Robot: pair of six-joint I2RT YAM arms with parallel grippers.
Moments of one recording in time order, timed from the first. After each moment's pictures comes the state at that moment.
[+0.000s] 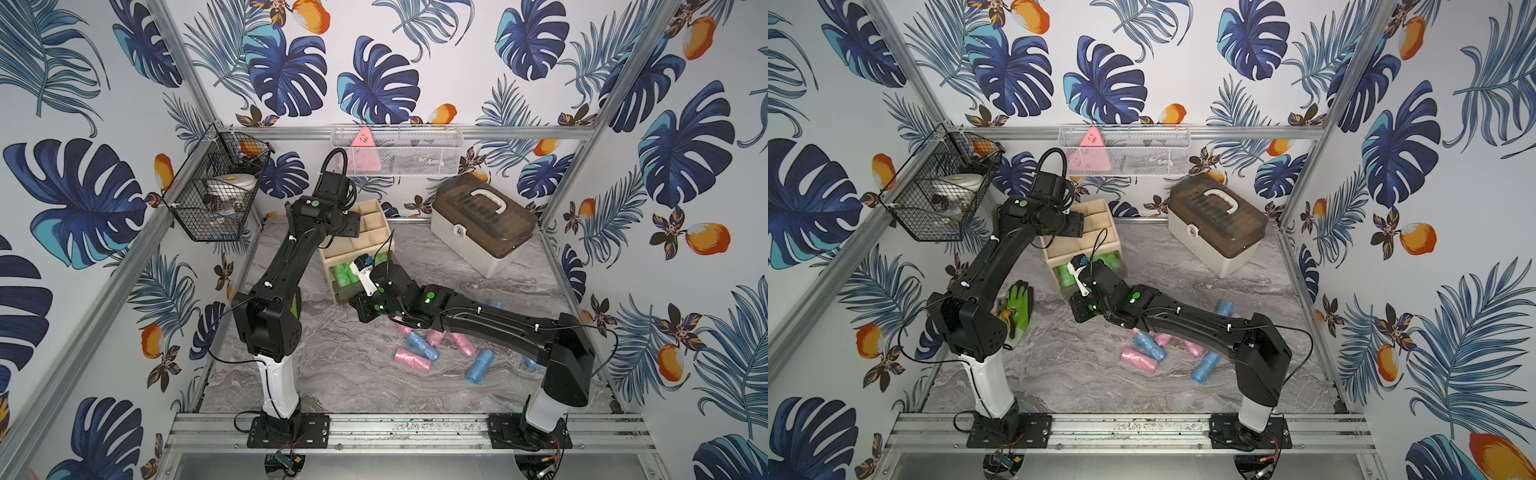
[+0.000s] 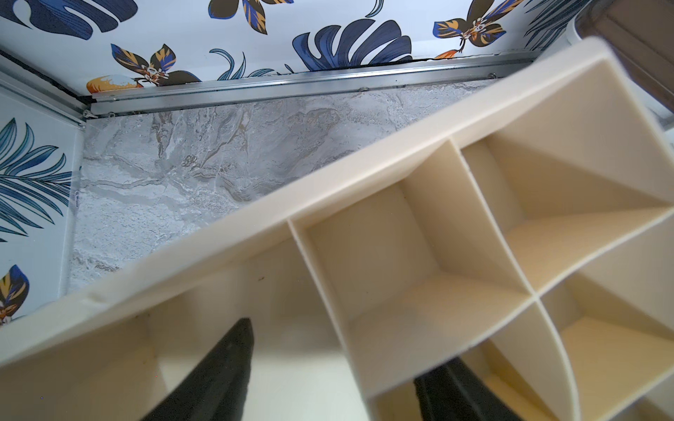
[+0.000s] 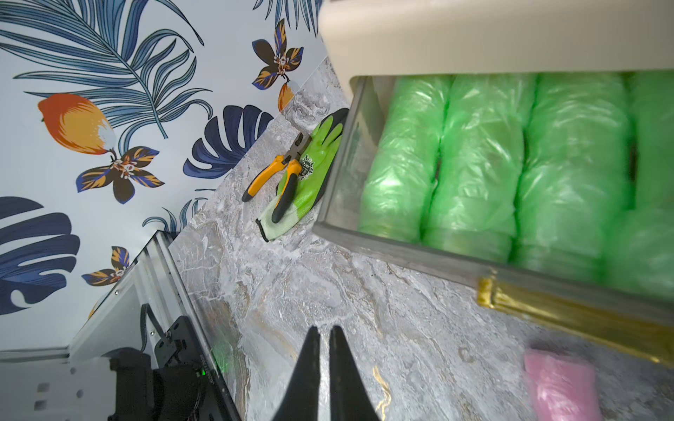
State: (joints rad) left arm -0.21 1.93 2.09 -1.07 -0.11 -0.16; right arm 1.05 1.76 1.47 -0.30 -0.01 0.44
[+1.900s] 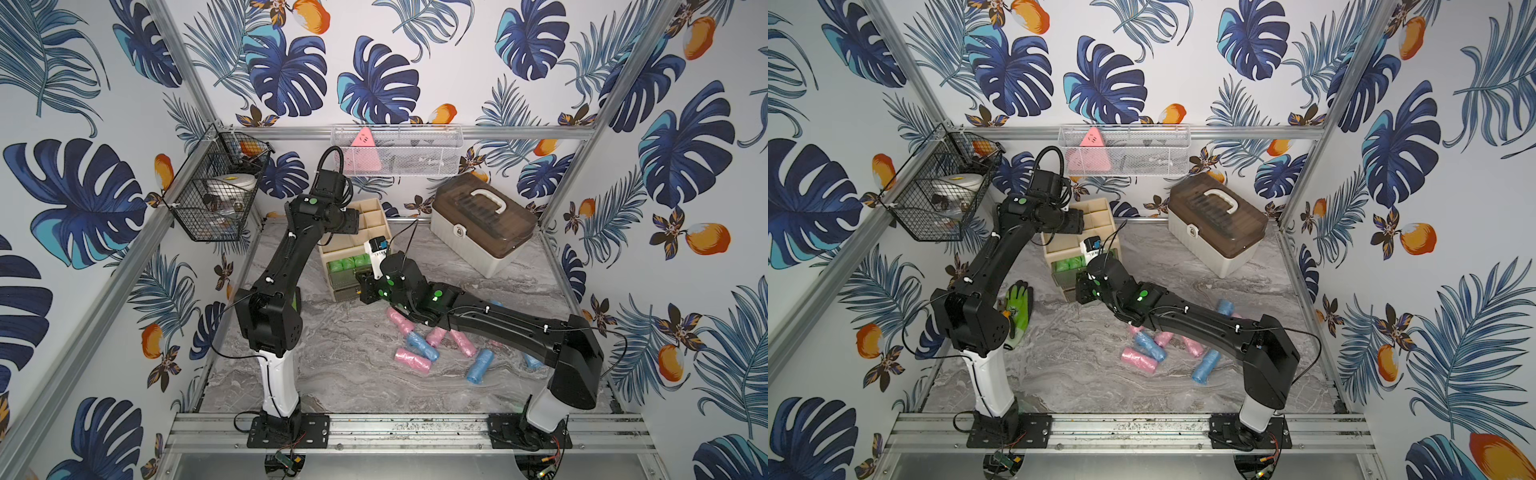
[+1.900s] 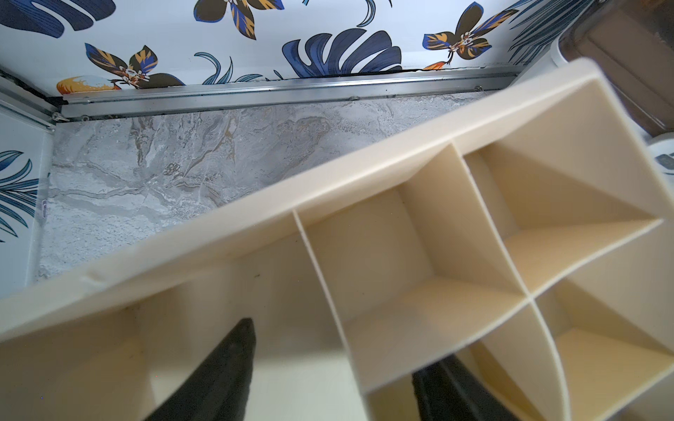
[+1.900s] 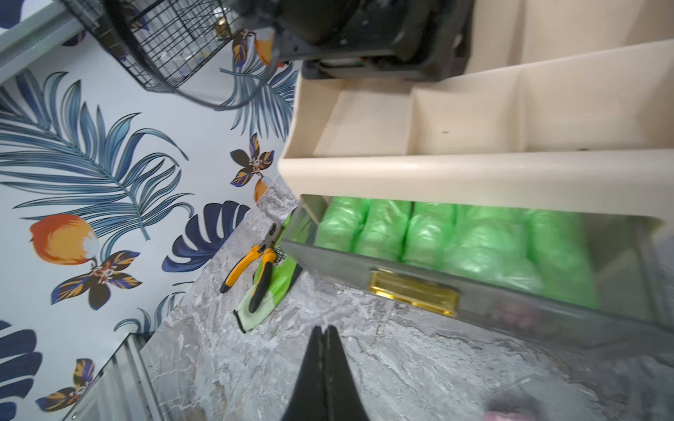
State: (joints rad) left arm -0.18 1.97 2.12 -1.05 -0.04 -0.16; right arm 1.01 1.70 1.43 -0.14 0.18 0.47
